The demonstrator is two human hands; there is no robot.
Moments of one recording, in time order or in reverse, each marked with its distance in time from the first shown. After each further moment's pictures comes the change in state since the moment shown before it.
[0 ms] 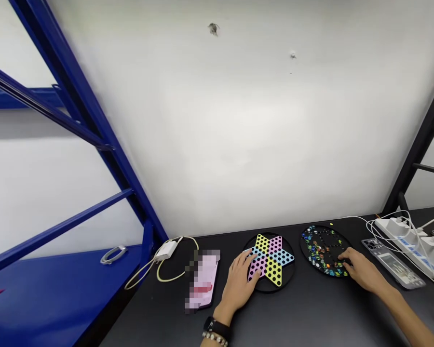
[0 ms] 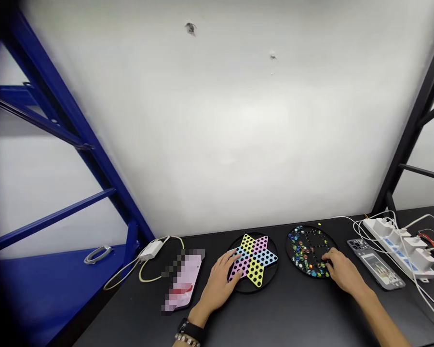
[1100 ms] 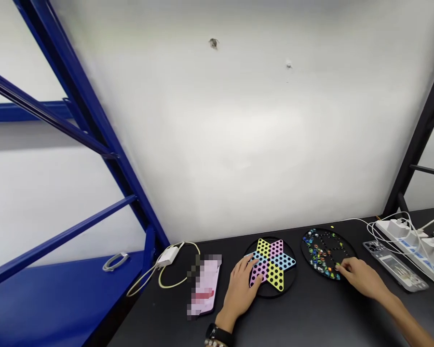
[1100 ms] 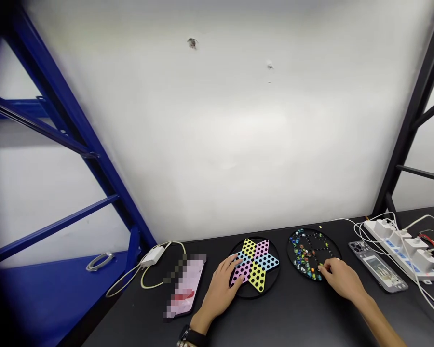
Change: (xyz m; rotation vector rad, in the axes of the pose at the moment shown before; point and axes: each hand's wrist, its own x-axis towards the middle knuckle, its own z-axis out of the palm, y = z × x) left_hand -0.002 0.000 -0.003 -0.002 -0.021 -0.004; right_hand -0.005 -0.051 -0.025 -0.008 -0.260 0.203
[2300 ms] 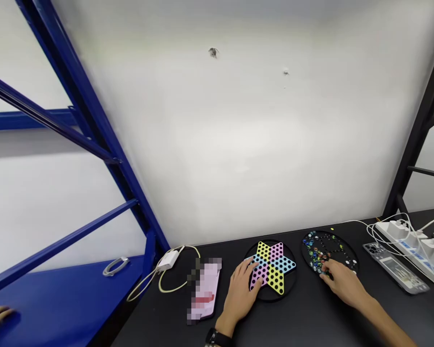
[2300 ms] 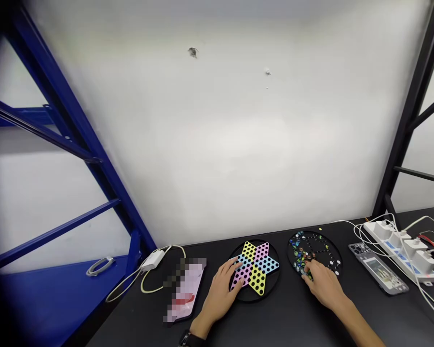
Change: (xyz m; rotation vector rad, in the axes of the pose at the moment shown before) left_hand -0.001 -0.002 -0.001 -0.015 0.000 -0.014; right_hand -0.002 -0.034 0.037 0.061 0.113 -0.214
